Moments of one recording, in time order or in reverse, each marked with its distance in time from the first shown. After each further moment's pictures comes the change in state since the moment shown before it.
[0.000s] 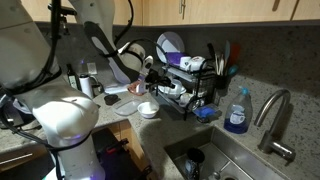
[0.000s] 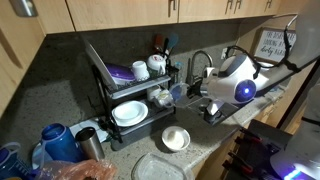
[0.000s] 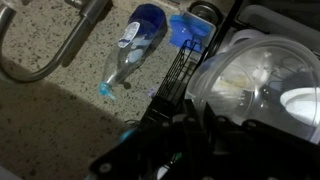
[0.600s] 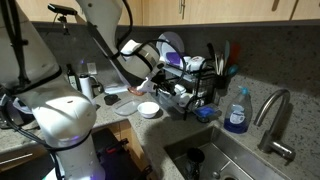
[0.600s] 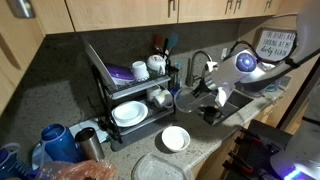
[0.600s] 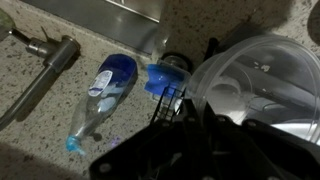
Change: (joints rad) arm -0.080 -0.020 -0.177 -0.013 0.251 0.357 -0.433
